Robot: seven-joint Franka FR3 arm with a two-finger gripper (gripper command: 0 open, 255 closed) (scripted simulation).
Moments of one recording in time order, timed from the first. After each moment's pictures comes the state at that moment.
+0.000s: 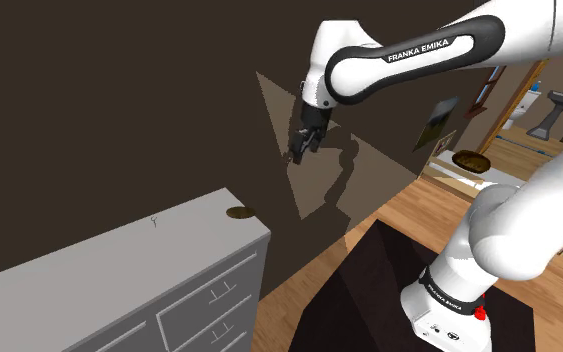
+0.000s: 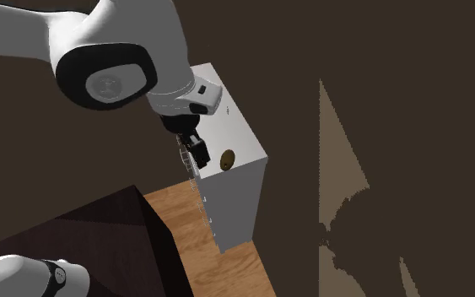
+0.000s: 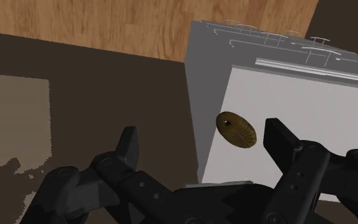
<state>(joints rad) 0.07 -0.29 0.05 -2.36 -0.01 2.10 0.04</state>
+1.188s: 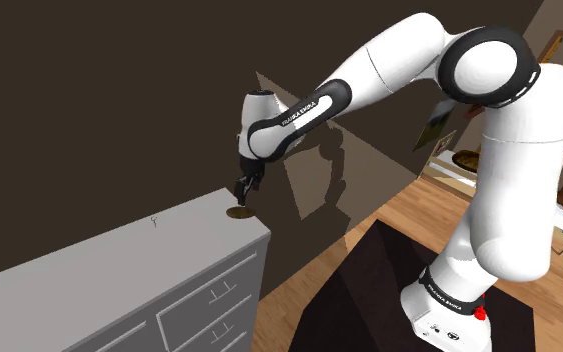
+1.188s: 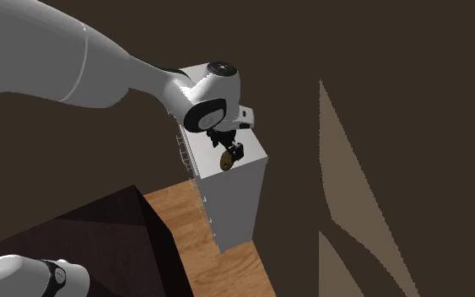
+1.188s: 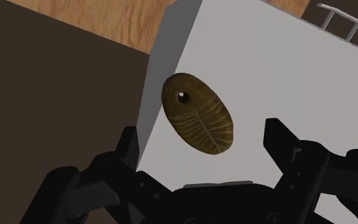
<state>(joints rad) 0.12 0.37 0.10 -2.03 0.02 2.40 -0.10</state>
